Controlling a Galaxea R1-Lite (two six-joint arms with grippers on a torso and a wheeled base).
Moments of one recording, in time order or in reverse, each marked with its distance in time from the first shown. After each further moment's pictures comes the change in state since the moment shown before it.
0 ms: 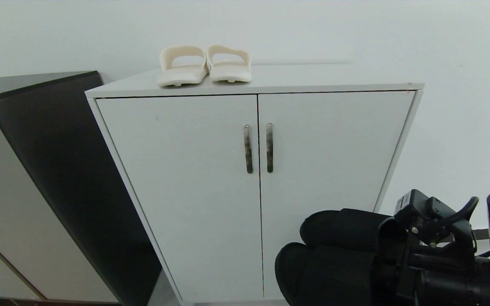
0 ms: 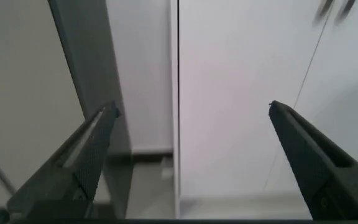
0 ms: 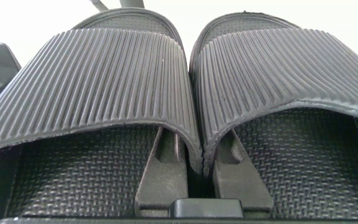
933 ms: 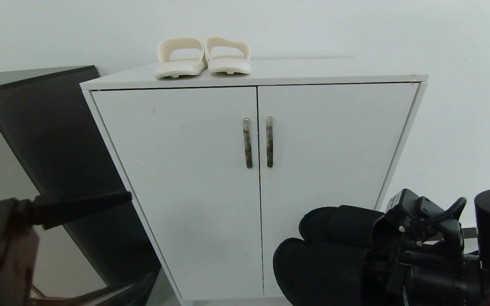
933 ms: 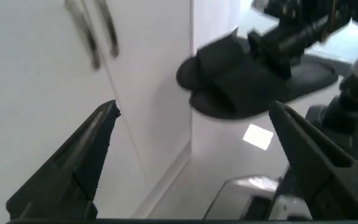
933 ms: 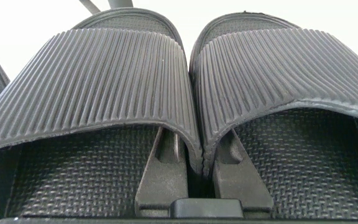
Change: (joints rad) left arm -0.498 0.968 -0.525 -0.232 -0.454 0.089; right arm 0.005 0.037 0.003 -0.043 -0.041 -0.020
